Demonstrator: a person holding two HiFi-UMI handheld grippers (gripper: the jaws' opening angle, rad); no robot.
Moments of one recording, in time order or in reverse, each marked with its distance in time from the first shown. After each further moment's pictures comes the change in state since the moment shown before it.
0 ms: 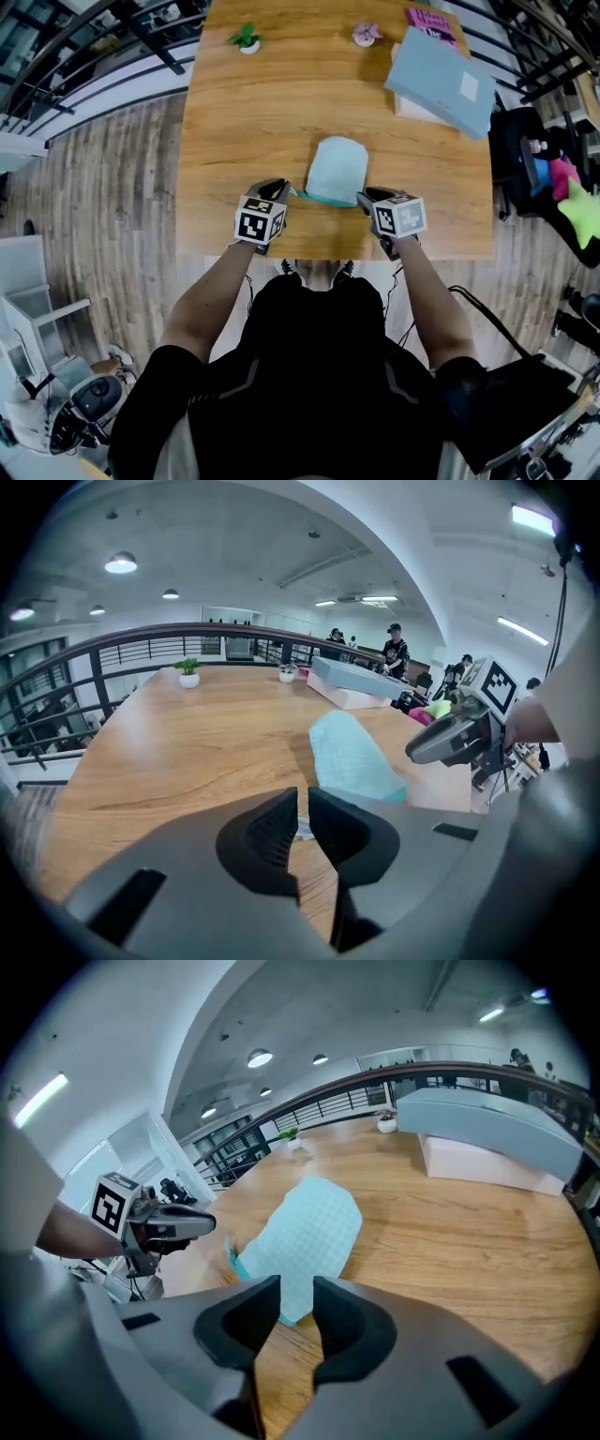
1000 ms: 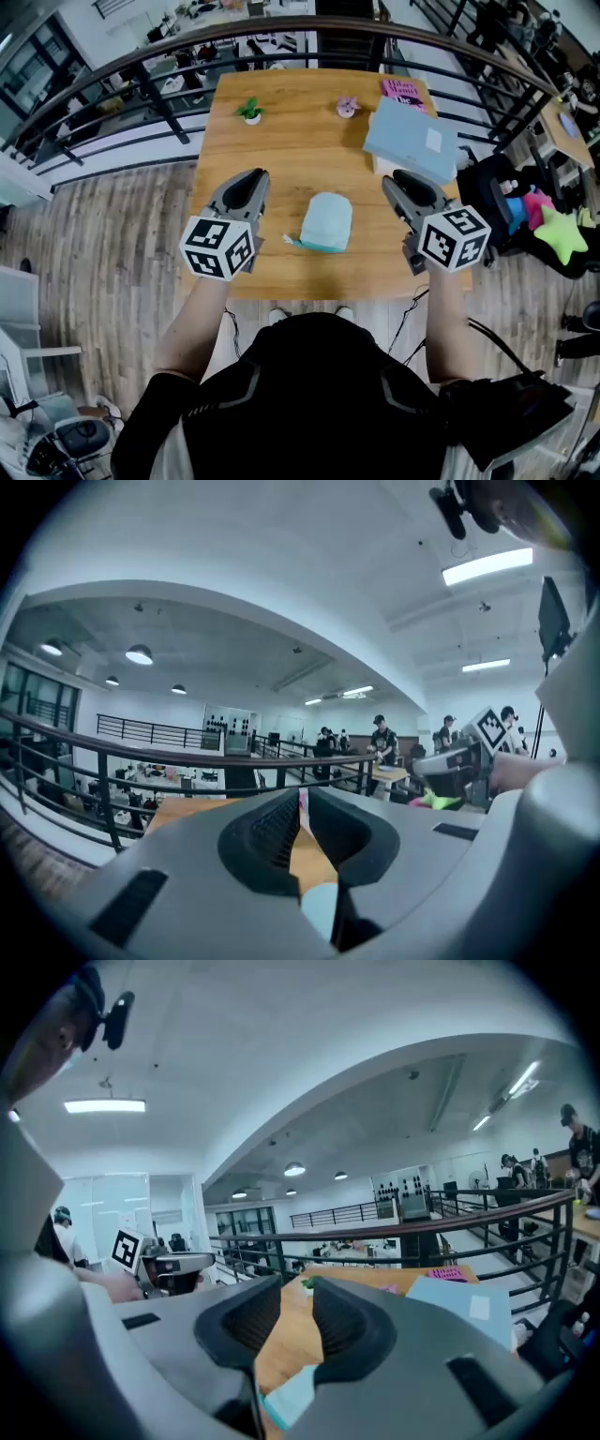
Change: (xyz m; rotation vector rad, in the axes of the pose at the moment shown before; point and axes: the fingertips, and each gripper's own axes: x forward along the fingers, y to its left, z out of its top) left arm -0.218 -0.040 0.228 0.098 -0.625 -0.008; right arm -0.259 0.080 0.198 -0.217 -0.656 -0.022
